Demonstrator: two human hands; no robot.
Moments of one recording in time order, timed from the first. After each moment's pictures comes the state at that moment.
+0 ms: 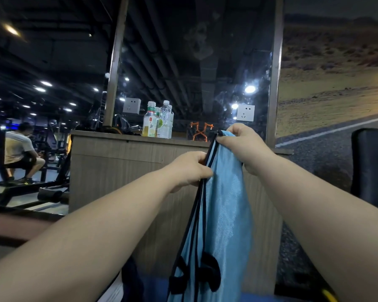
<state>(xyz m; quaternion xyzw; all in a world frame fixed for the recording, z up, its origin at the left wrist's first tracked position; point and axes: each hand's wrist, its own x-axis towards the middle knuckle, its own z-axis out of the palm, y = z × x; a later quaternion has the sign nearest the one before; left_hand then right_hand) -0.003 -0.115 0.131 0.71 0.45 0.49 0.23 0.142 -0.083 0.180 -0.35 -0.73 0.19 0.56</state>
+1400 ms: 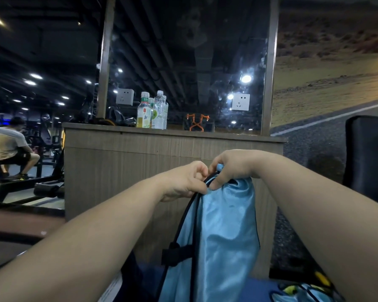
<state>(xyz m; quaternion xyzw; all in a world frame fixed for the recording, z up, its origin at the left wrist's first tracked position) -0.015 -0.096 0.089 0.75 0.41 0.39 0.35 0.159 -0.086 0.155 -0.47 -0.87 0.05 0.13</state>
